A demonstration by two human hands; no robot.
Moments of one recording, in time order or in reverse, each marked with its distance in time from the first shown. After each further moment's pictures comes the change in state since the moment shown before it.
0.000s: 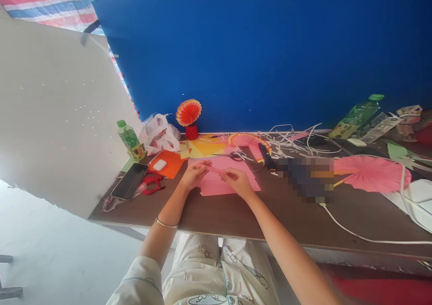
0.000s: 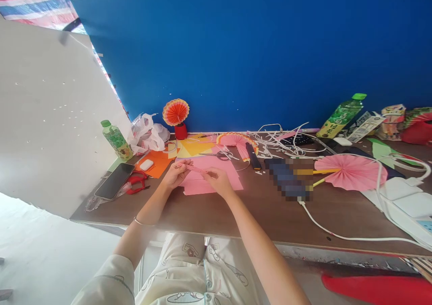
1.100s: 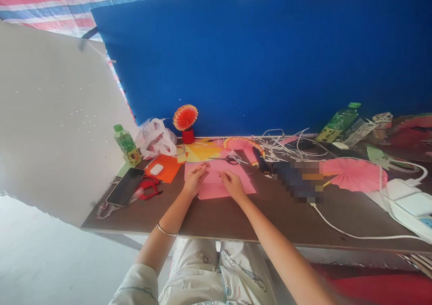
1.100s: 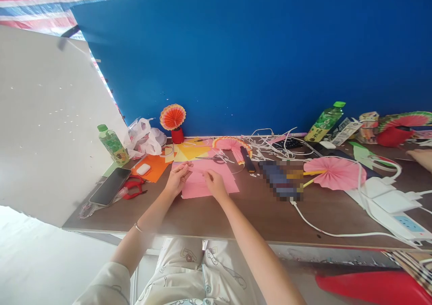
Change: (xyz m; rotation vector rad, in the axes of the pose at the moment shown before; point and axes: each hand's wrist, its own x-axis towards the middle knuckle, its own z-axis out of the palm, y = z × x) left_hand -0.002 -0.015 0.022 0.036 0.198 0.059; right_hand 0.005 0.025 0.006 -0.212 0.137 -0.028
